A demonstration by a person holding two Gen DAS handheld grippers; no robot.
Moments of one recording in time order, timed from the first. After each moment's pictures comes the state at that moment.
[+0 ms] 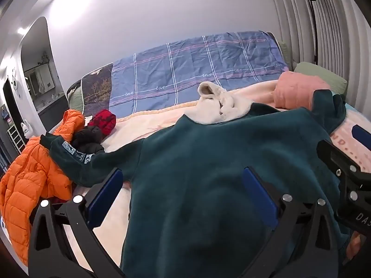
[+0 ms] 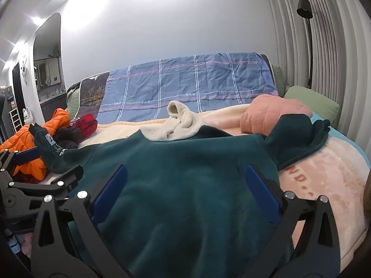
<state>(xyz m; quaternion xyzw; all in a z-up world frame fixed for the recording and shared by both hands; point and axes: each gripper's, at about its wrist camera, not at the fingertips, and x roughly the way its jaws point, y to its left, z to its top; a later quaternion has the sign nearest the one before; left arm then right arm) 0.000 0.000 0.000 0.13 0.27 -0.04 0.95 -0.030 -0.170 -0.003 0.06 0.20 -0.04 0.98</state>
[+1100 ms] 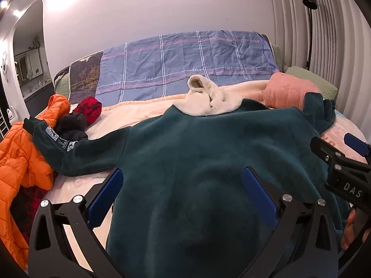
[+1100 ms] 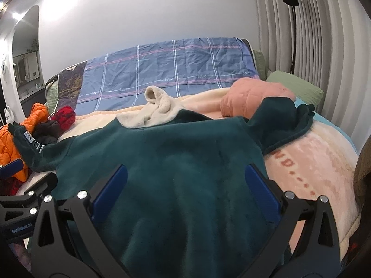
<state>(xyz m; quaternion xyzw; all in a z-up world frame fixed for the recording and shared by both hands) 0.007 0.015 -0.015 0.08 0.29 -0.08 0.95 -0.003 -0.180 -0.020 0.07 0.25 -0.10 0.96</state>
